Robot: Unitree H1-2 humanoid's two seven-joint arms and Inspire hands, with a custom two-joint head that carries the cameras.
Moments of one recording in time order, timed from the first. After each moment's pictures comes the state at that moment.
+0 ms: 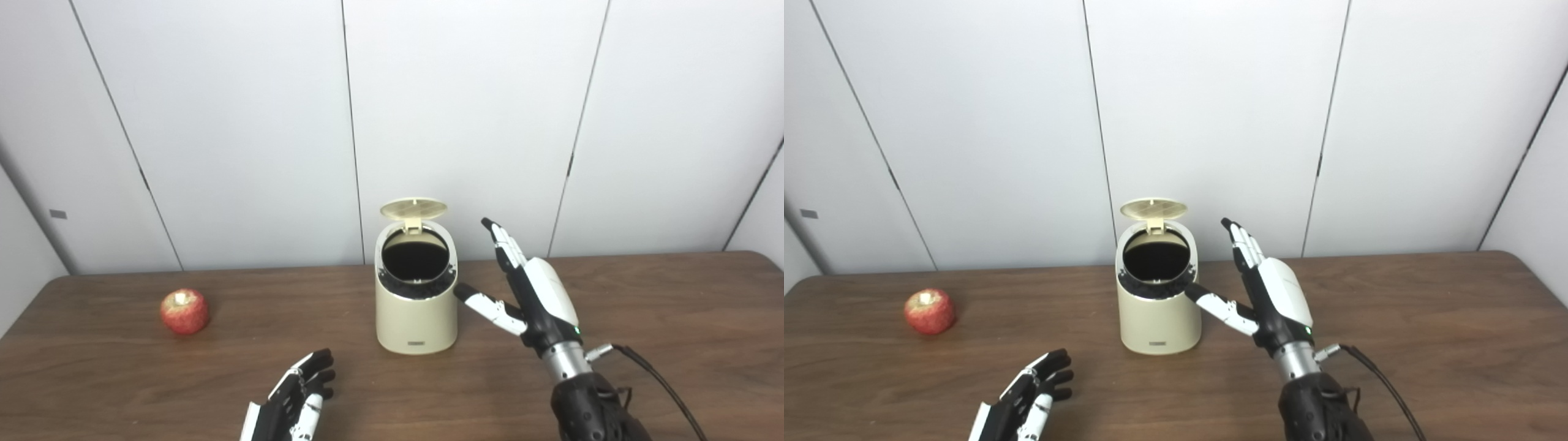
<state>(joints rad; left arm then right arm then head) 0.09 -0.02 -0.05 -0.12 0.04 -0.14 -0.01 -0.31 -0.17 0.19 -0.01 -0.64 -0.04 -0.27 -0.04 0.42</state>
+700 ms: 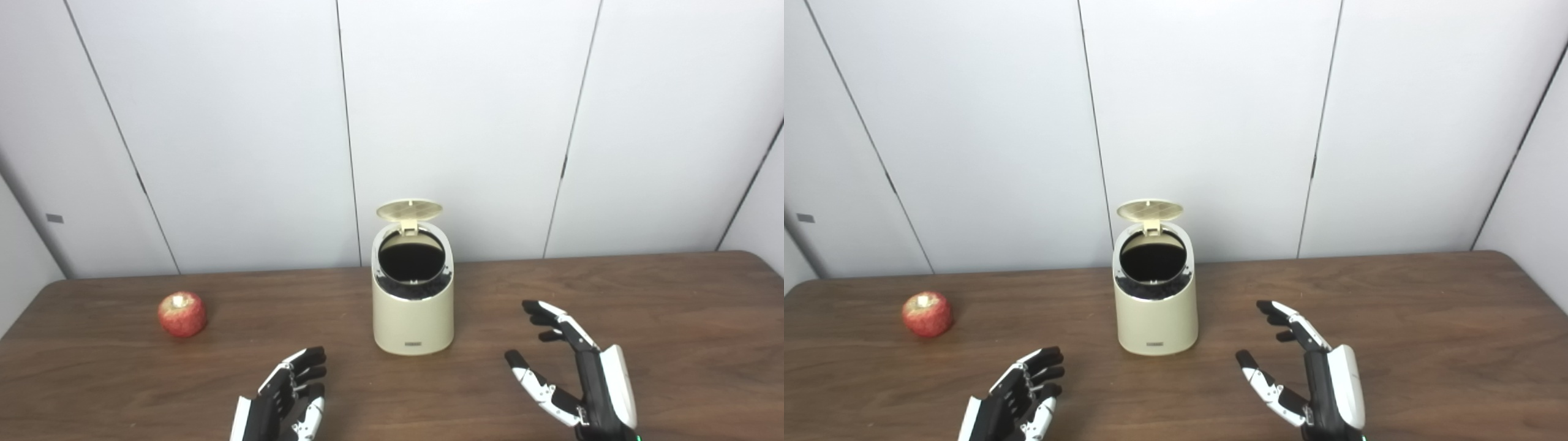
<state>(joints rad) 0.08 -0.02 -0.04 -0.10 0.13 -0.19 0.05 -0.01 -0.10 0.10 -0.09 -0.52 -0.29 -0.39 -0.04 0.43</state>
